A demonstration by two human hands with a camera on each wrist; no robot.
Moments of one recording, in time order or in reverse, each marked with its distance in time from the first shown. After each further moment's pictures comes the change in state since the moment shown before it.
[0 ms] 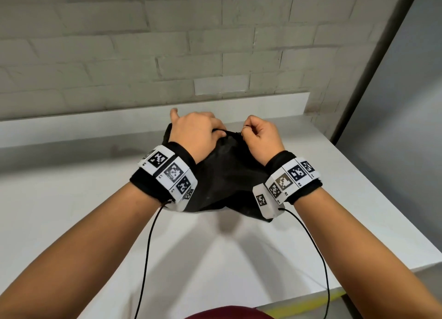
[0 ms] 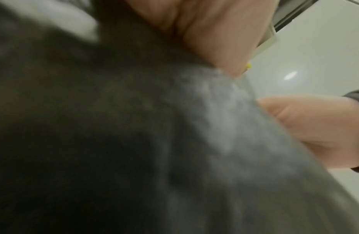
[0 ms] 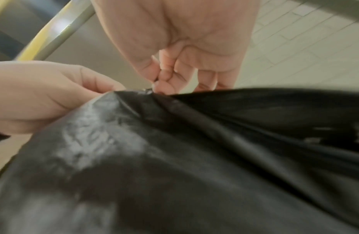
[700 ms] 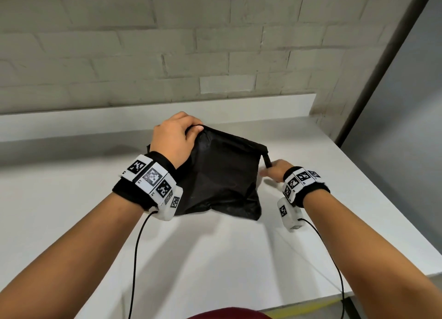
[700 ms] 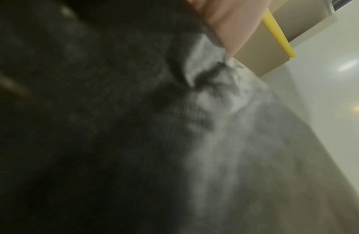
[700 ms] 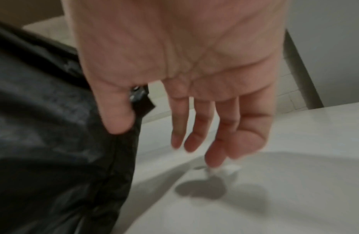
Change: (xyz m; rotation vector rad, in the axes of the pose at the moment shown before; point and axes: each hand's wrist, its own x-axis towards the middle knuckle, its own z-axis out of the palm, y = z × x) left_hand -0.012 -0.050 0.025 -0.454 0.304 -0.106; right_hand -0.008 0.099 -0.005 -0.344 -0.396 0.747
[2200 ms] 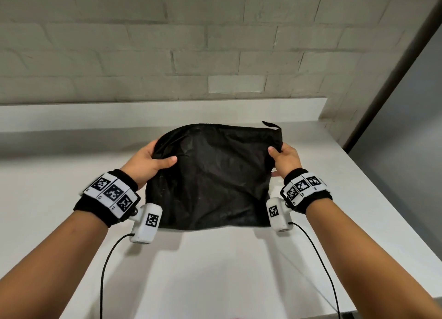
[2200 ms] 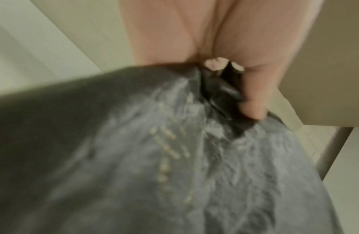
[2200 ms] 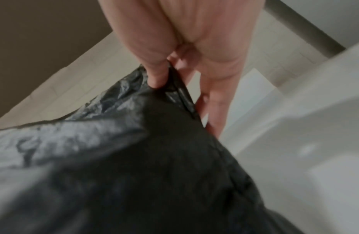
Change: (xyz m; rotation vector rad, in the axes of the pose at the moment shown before) left_hand -0.028 -0.088 -0.008 -0.842 -0.296 -0.581; right_hand -0.006 -0.034 0.001 0.765 0.156 -0.214
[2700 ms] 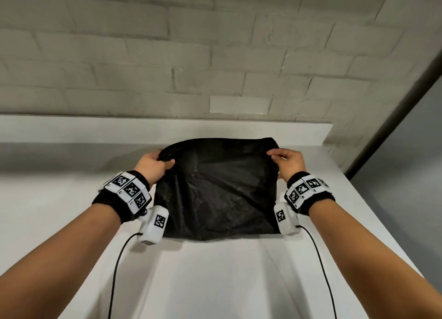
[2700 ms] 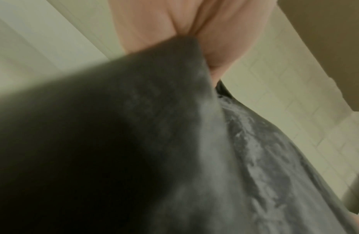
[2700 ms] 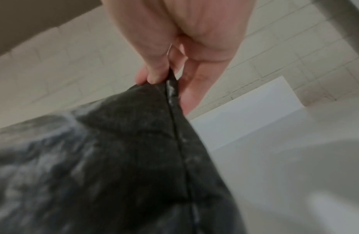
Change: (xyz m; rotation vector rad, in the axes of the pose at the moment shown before) left_hand 0.102 -0.012 -0.003 0.132 0.242 -0.108; right_hand 0.080 -0.031 0.003 -0.225 0.027 -0.168
